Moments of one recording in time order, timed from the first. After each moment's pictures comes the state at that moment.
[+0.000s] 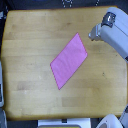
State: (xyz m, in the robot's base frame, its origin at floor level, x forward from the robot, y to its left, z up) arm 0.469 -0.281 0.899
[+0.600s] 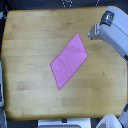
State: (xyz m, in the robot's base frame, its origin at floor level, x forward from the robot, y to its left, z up) arm 0.476 -0.275 0.893
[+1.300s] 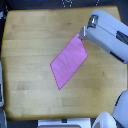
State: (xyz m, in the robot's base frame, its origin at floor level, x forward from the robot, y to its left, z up) arm 0.492 -0.216 0.834
